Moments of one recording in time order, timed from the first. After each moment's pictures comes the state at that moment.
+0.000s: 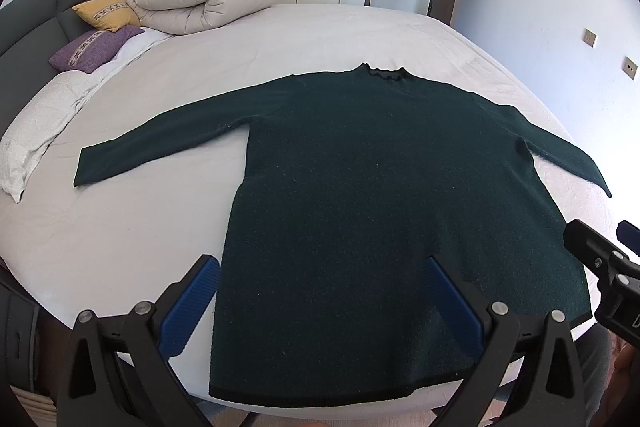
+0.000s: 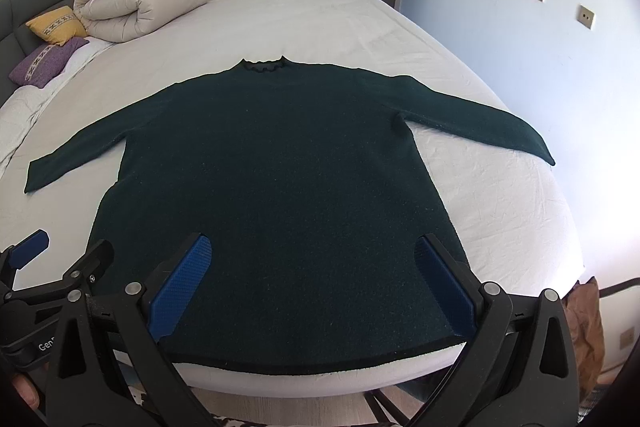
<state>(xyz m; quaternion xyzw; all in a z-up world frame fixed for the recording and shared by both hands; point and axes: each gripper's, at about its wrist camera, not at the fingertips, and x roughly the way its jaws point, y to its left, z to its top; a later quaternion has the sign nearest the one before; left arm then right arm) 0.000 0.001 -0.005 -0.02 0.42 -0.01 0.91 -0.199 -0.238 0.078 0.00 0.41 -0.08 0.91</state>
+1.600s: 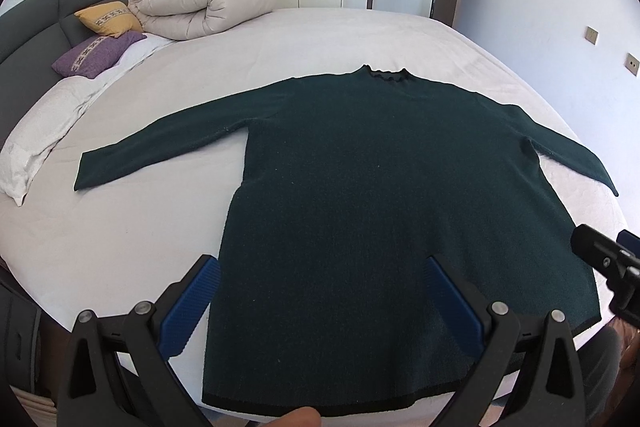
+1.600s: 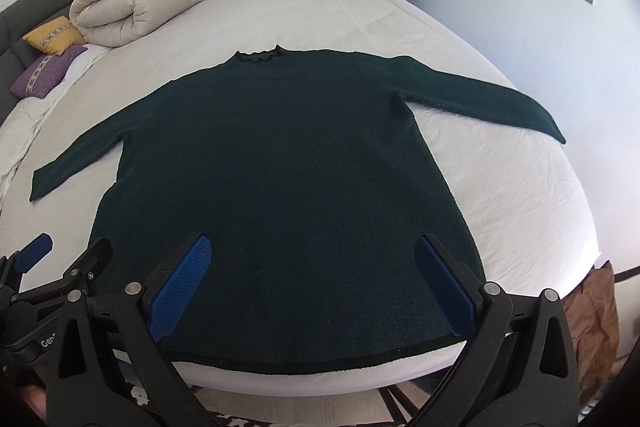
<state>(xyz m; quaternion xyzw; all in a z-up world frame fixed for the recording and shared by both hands) 0.002 -0.008 -0.014 0.00 0.41 0.00 0.91 -0.193 -0.261 0.061 0.05 0.43 -0.07 0.90</state>
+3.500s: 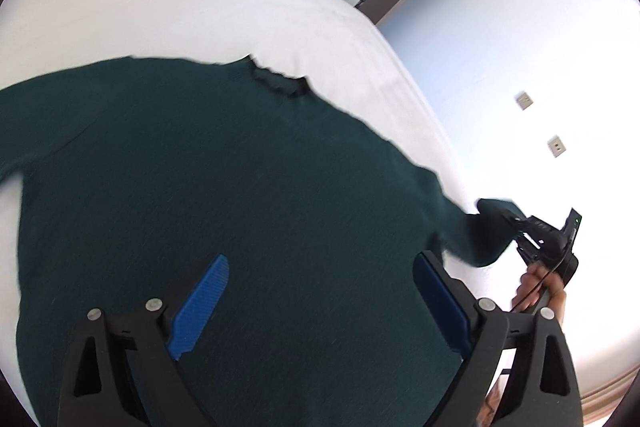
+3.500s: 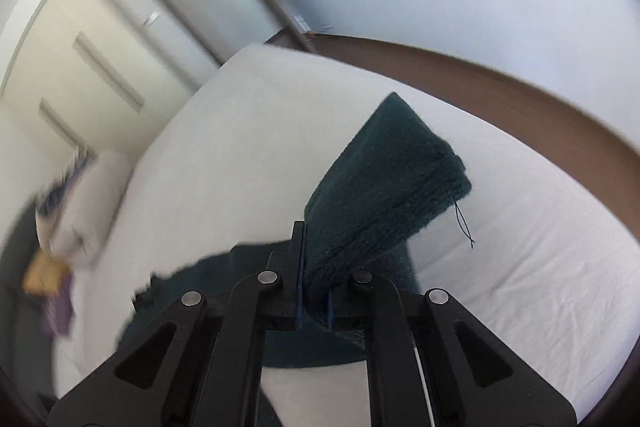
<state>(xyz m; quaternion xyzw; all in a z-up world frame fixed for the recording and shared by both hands) 0.217 -0.045 -0.033 -0.23 0.46 -0.22 0.83 0.117 -0.553 0.054 0.27 0.32 -0.12 0.90</state>
